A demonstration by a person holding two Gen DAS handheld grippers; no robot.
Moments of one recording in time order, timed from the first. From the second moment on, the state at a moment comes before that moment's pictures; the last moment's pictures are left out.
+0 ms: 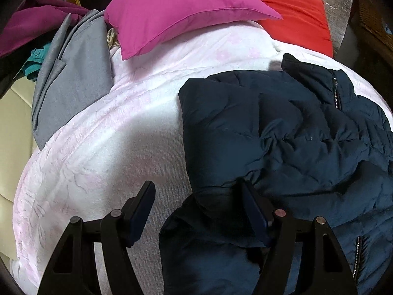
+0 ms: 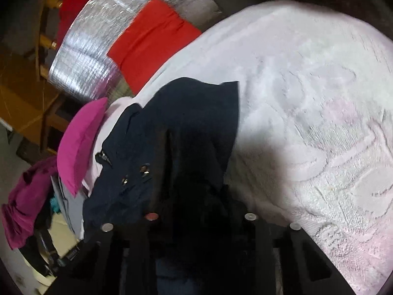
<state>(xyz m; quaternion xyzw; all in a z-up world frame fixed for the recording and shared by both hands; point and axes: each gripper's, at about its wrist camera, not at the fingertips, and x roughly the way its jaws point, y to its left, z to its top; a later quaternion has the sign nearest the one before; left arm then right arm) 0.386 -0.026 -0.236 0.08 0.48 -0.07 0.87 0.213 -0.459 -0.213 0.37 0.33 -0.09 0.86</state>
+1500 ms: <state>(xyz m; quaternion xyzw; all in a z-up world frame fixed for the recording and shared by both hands) 0.397 0.014 -0.224 -0.13 0.49 -0.17 0.84 0.205 -0.460 -0.238 0.40 0.28 -0.09 0.87</state>
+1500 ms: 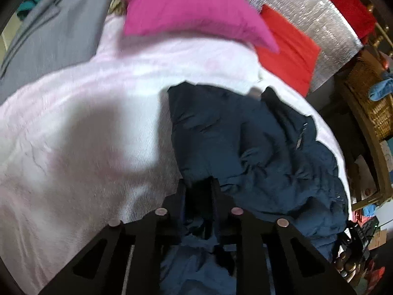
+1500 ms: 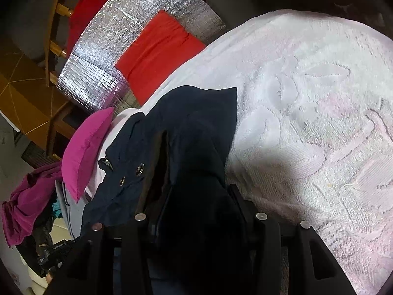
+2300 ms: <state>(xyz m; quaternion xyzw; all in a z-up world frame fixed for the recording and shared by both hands) 0.402 0.033 -0.242 -0.16 0.54 -0.16 0.81 0.203 -0.457 -0.240 0.41 0.28 -0.08 0.87</state>
